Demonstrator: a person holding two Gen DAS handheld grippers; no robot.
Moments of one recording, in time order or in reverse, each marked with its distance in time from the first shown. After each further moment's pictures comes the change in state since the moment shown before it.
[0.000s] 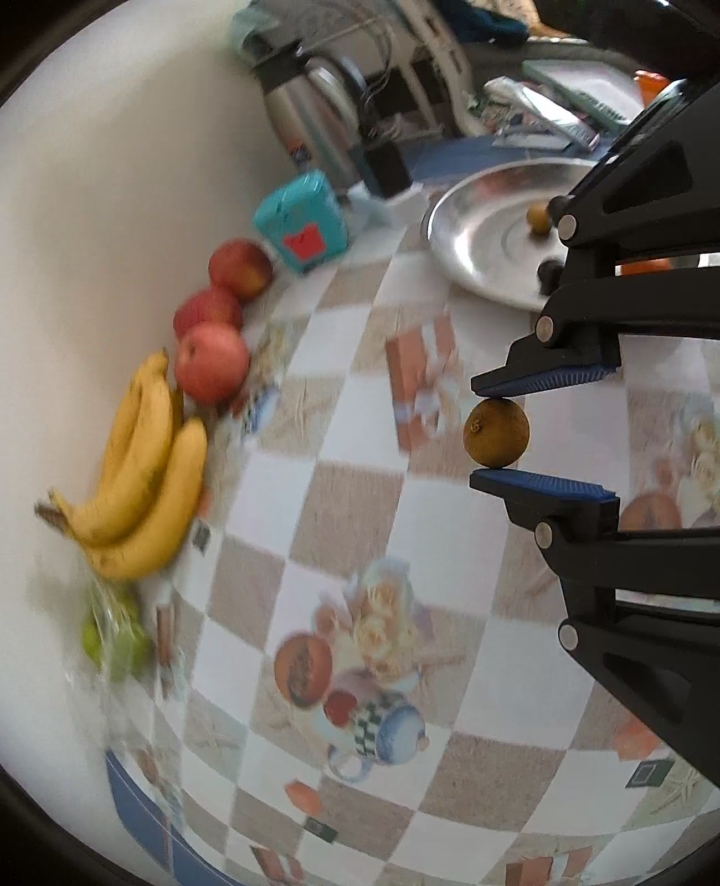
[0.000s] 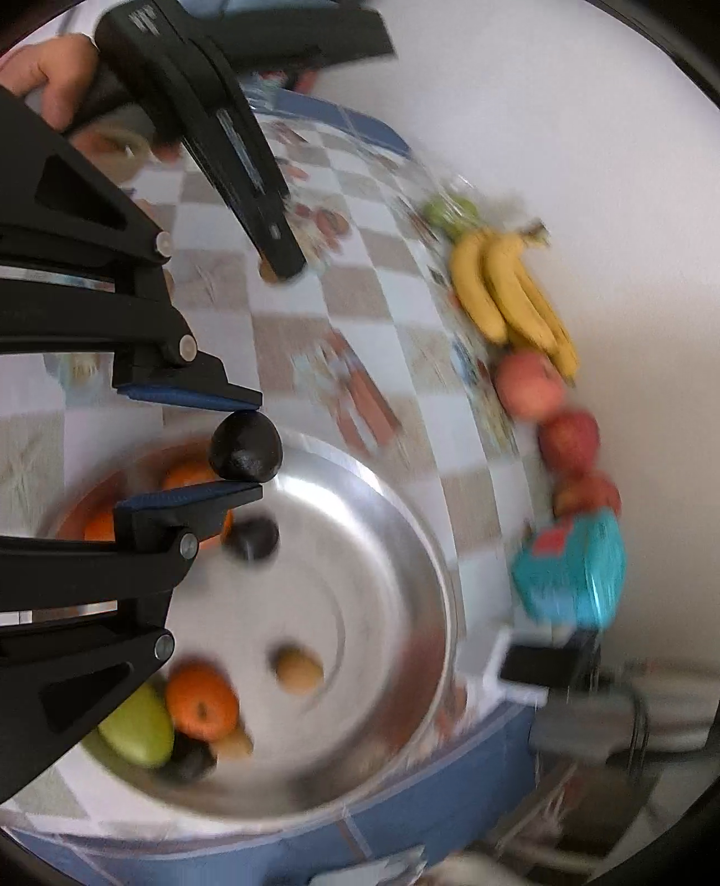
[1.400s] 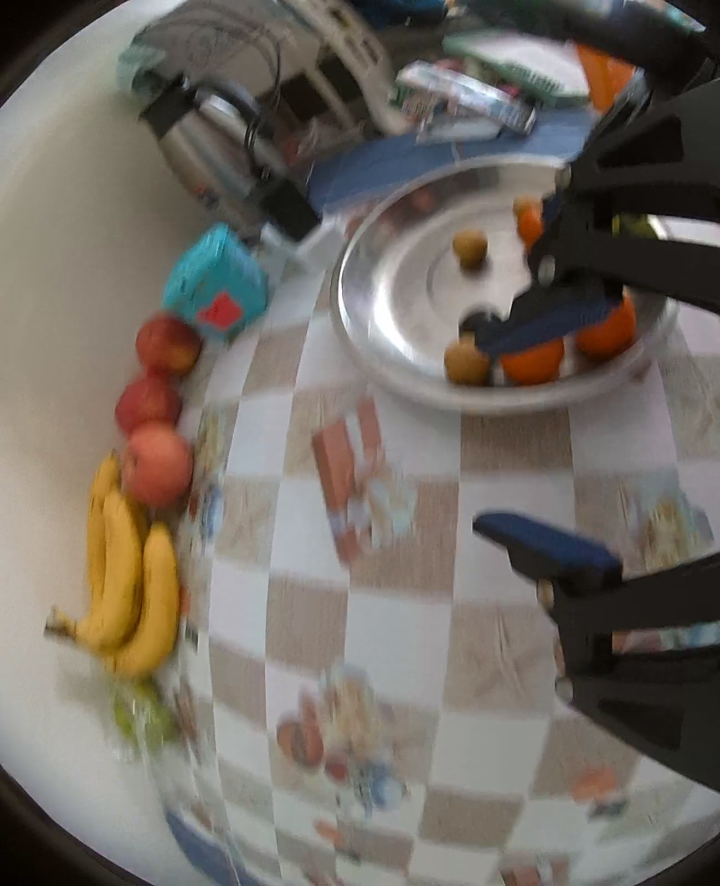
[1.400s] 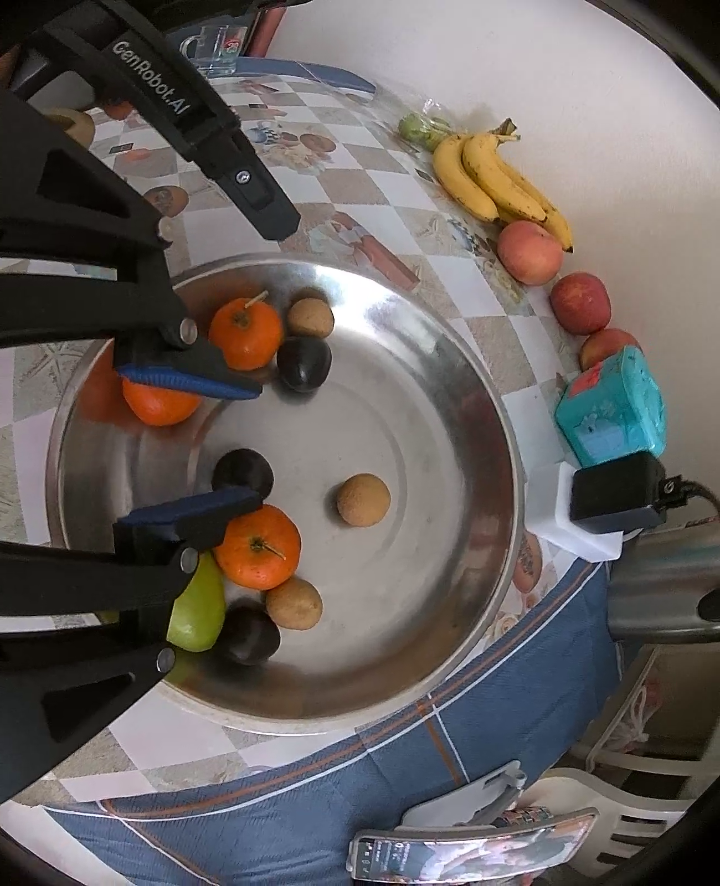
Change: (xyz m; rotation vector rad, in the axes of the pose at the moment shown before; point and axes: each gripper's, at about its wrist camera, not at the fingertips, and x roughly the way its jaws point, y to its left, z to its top) left arm 0.006 -0.062 -0.034 0.148 0.036 0.106; right arm -0.008 -0.066 -0.012 0.138 0.076 -0.106
